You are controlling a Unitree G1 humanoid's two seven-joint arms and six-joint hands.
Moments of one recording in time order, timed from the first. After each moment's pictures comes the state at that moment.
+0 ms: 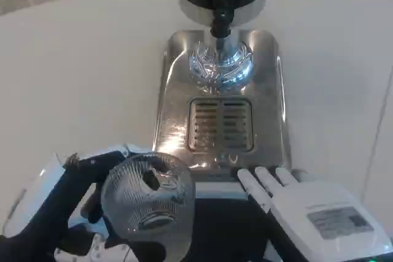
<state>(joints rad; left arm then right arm) 0.01 0.47 0.14 0.13 0.11 -0.95 -0.19 0.28 0.04 0.30 -1.03 -1.51 -0.06 0.84</state>
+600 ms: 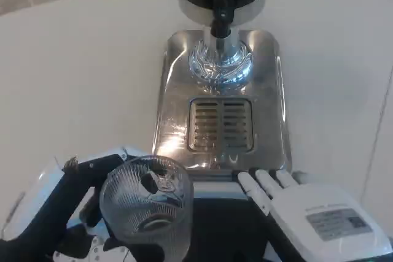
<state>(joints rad) 0.02 0.47 0.14 0.13 0.11 -0.94 -0.19 0.28 0.04 0.30 -1.03 -1.52 -0.06 0.86</state>
